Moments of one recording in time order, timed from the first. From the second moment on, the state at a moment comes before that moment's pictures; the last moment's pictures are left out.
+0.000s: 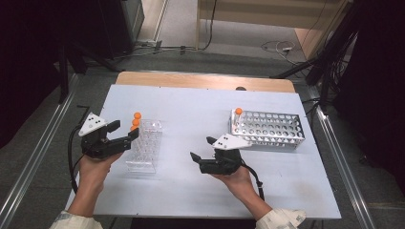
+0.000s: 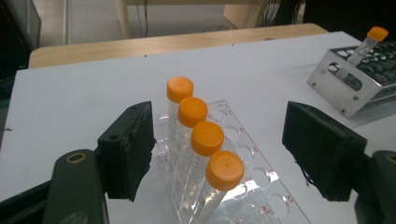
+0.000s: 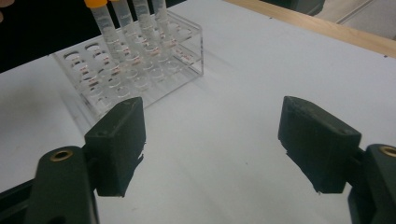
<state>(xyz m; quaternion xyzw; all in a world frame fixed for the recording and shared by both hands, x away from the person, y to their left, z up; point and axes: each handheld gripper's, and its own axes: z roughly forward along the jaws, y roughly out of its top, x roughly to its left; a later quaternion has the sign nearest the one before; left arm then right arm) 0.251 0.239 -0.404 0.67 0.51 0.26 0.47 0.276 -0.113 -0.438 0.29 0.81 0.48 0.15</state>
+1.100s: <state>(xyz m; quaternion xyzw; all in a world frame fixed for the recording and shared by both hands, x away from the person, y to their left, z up) 0.248 0.228 -0.400 0.67 0.50 0.25 0.48 0.322 -0.161 -0.431 0.39 0.76 0.47 0.23</state>
